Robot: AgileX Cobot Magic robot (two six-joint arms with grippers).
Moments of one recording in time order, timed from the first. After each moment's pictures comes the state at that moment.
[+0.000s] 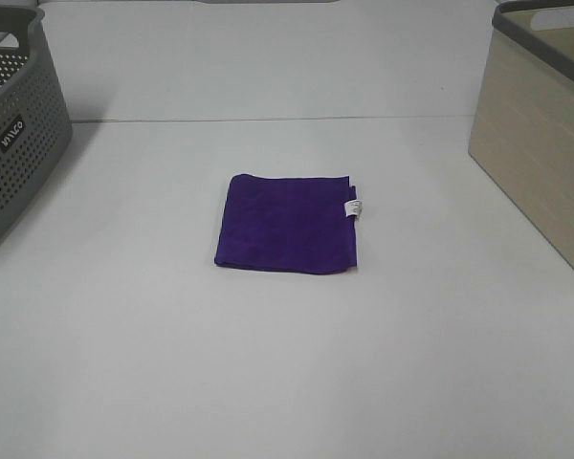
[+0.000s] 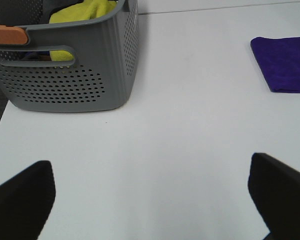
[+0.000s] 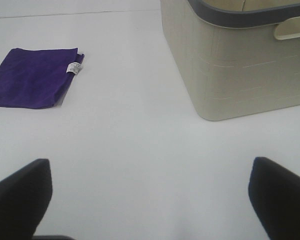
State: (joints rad) left arm 0.00 -0.01 -0.50 -0.04 1.05 0.03; right arm -0.03 0.00 -0.50 0.03 1.06 -0.01
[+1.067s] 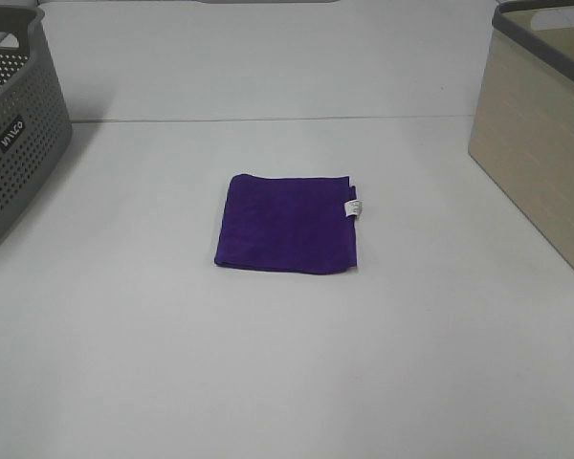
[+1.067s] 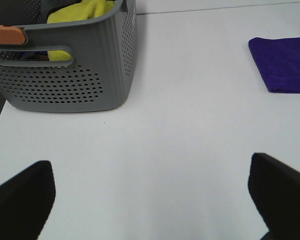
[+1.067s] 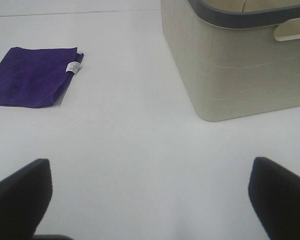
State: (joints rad) left arm 0.00 -0.01 -0.50 -0.05 1.05 0.03; right arm -0.03 0.00 -0.50 0.03 1.06 -0.01
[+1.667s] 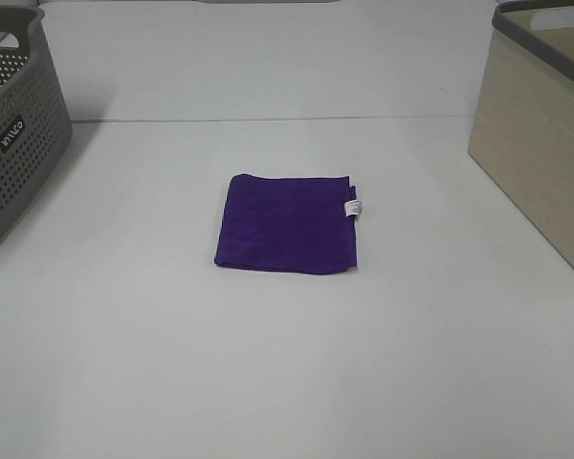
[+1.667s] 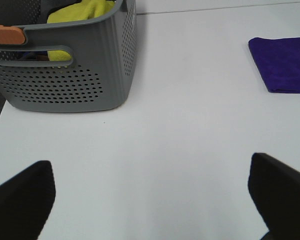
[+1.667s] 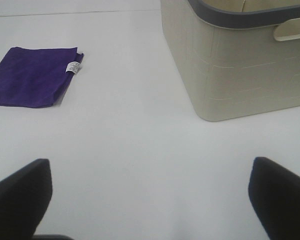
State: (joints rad) left arm 0.00 -0.01 -0.50 -0.05 1.05 0.03; right arm -0.03 0.00 -0.50 0.03 1.06 -0.01
